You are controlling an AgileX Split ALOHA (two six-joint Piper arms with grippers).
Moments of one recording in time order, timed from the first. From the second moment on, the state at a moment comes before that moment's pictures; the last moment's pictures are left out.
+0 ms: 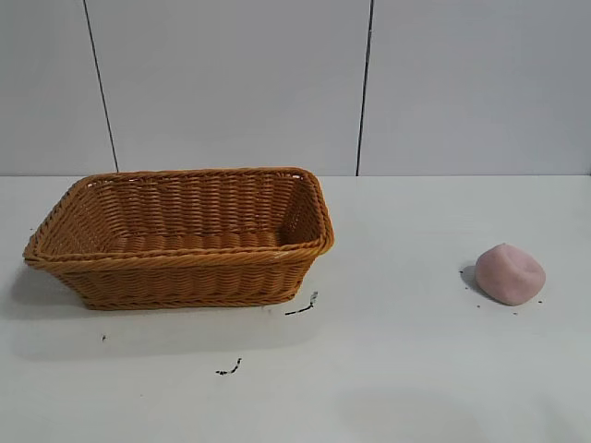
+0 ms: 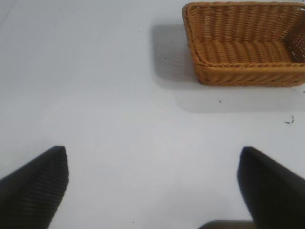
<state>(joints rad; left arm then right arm) -0.01 0.00 -0.50 -0.01 1.06 -0.03 -0.02 -0.01 -0.50 0.02 1.03 0.00</state>
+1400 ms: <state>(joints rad) -0.01 0.00 -0.50 -0.01 1.06 -0.03 -0.01 1.45 -1.21 0.02 1.00 -0.02</state>
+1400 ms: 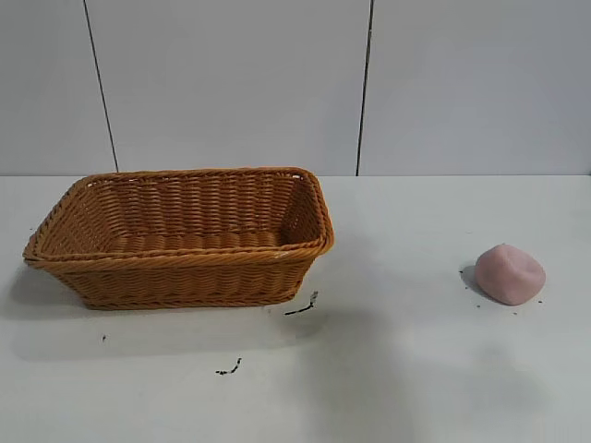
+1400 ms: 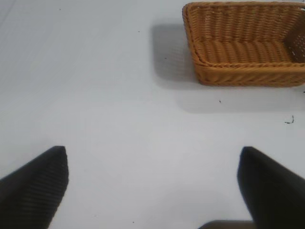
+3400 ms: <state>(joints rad) -0.01 0.00 -0.50 -0.01 1.06 -0.03 0.04 2.11 -1.41 0.01 0.81 -0.05</state>
